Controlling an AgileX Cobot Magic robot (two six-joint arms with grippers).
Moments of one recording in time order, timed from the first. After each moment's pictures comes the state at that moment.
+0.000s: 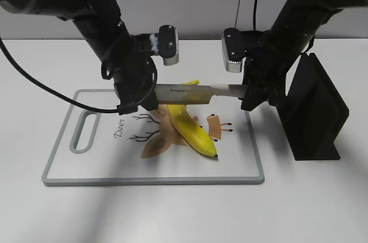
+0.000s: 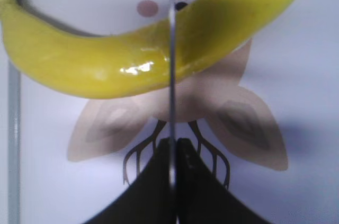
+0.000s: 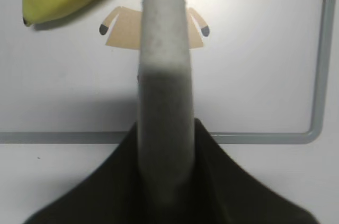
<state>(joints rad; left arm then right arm) -0.49 2.09 -1.53 -0.45 0.92 1.40 0.31 2.08 -1.47 0.36 0.92 -1.39</state>
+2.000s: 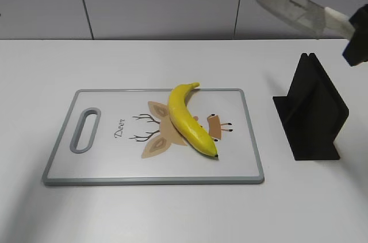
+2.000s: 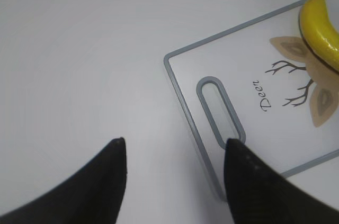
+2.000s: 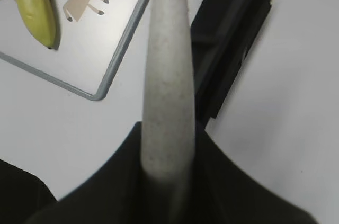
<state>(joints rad) -0.10 1.36 -1.28 -0.25 1.02 0.49 0.17 1.48 -1.29 0.19 1.13 -0.26</state>
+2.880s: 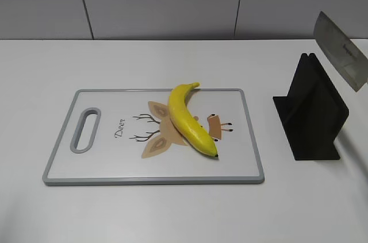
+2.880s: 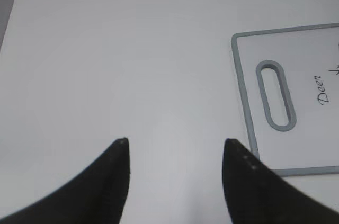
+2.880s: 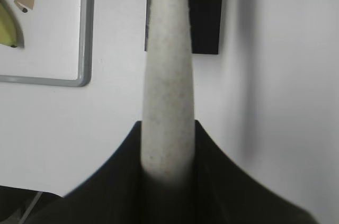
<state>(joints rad) -0.10 0.78 -0.77 0.05 0.84 0.07 0.05 1.20 -0.81 0.24 0.88 -0.05</state>
